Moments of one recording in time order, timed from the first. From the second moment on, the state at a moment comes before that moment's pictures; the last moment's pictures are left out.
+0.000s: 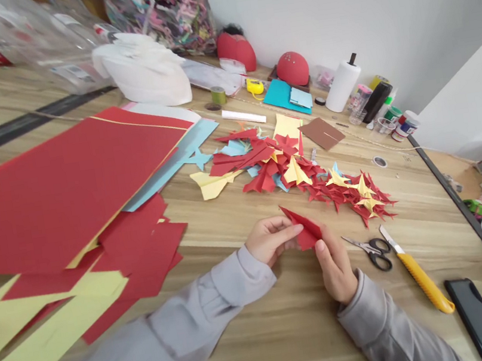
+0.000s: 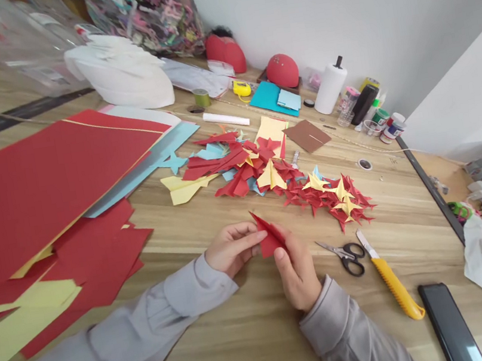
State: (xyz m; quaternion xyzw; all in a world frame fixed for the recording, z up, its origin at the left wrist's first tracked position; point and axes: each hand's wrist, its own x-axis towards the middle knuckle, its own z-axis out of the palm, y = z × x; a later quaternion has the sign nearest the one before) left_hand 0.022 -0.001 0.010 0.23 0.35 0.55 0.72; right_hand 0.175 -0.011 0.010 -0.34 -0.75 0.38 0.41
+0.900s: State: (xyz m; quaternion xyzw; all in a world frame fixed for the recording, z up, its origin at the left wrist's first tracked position) left_hand 0.012 0.006 0.011 0.32 0.48 0.56 0.59; right_hand 0.165 -0.003 0.008 -0.46 -0.61 0.47 0.44
